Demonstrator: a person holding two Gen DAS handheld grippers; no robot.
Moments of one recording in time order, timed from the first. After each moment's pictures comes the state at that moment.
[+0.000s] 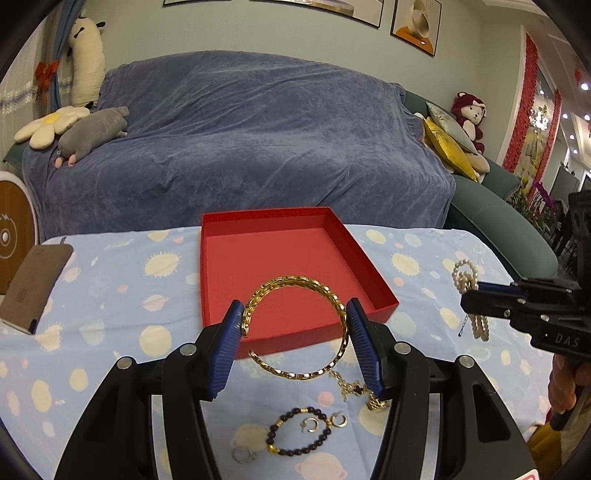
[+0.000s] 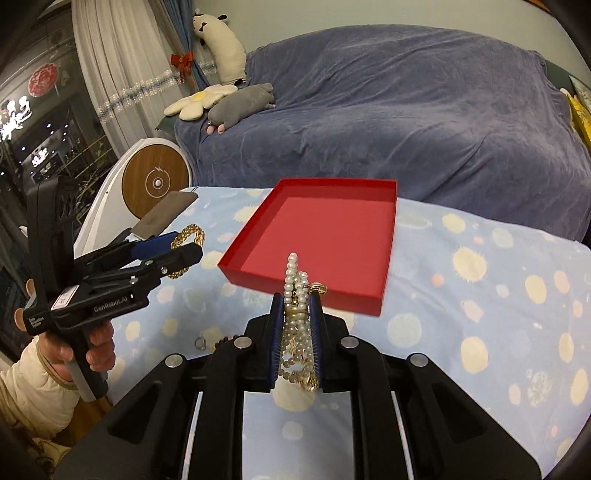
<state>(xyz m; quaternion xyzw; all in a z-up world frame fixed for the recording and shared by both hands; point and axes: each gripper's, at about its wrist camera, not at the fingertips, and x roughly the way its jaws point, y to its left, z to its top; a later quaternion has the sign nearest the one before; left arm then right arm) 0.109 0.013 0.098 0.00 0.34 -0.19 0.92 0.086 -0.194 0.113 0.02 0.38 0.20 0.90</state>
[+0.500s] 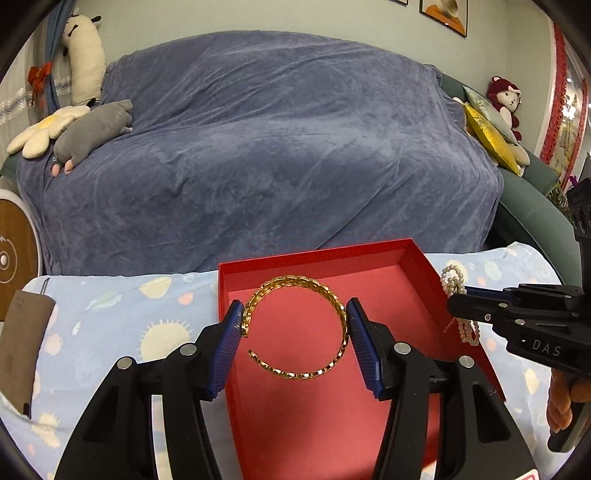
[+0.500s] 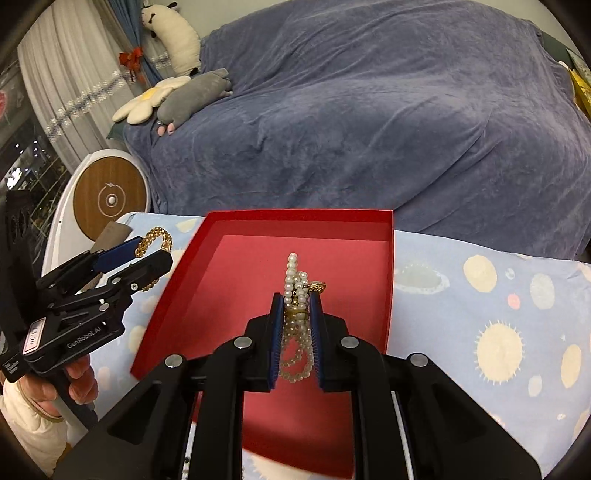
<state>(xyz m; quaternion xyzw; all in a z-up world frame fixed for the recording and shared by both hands) 0.289 0.000 0.055 0.02 0.37 -0.14 0.92 0.282 -0.184 0.048 0.04 0.43 0.14 0.89</state>
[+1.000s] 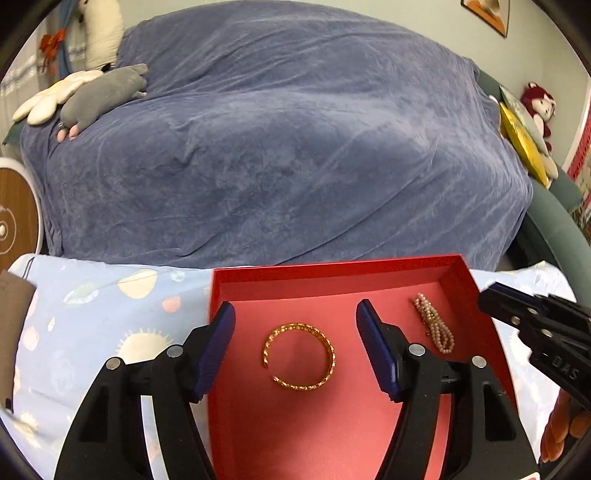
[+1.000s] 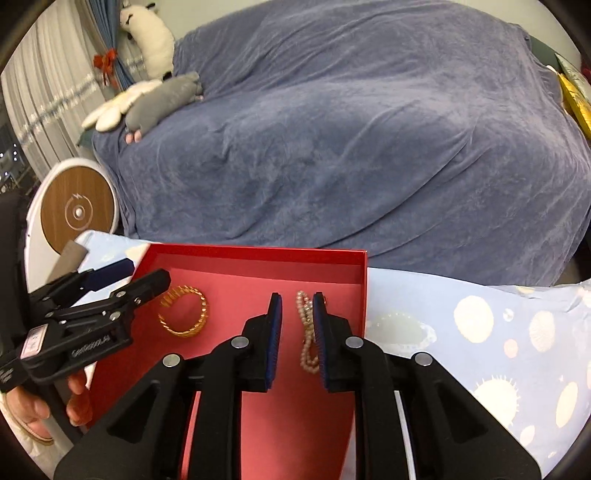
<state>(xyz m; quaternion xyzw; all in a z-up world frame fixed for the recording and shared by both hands) 0.332 0.001 0.034 -0.01 0.41 -0.10 0.91 0.301 -0.195 0.047 0.04 0.40 0.11 0.91</state>
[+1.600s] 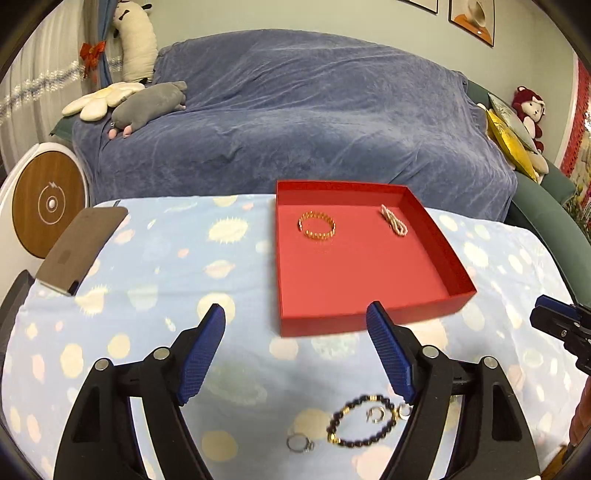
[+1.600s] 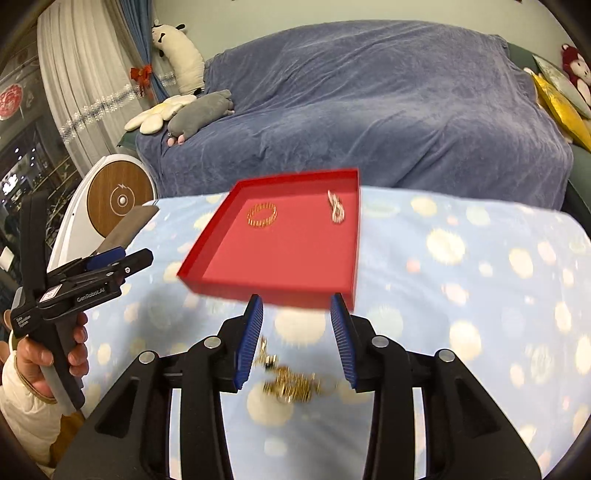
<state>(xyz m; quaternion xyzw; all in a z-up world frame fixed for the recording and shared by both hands) 0.114 0.042 0.063 -0.01 0.39 -0.07 0.92 0.061 -0.208 0.071 0.06 0.39 0.13 0.91</state>
